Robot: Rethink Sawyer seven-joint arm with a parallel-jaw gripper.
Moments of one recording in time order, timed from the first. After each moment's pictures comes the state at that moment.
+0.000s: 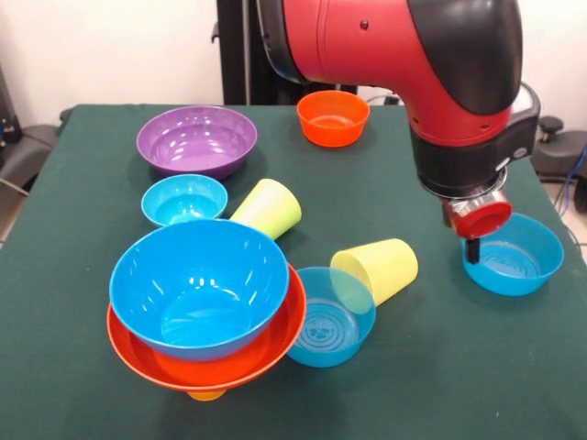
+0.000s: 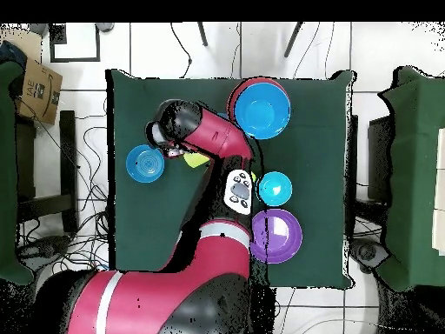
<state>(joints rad) 0.01 -0.30 -0.15 1.25 0.51 0.87 2.68</state>
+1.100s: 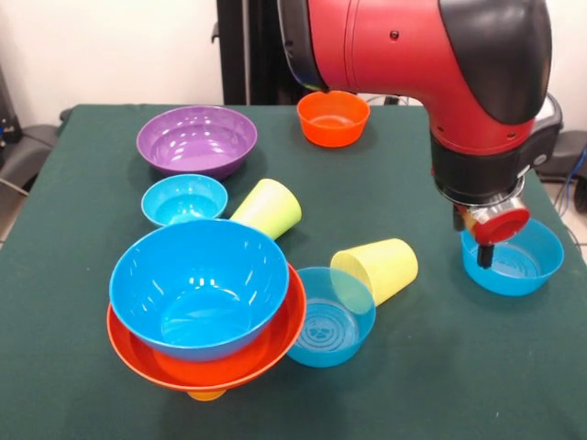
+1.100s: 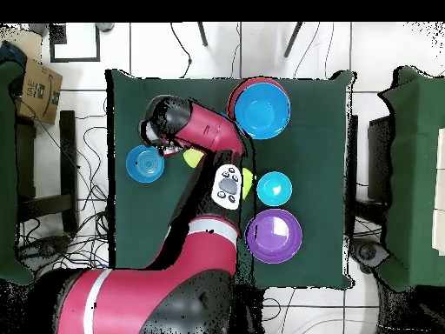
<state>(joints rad) 0.05 -0.25 -0.20 1.17 0.51 0.92 2.68</state>
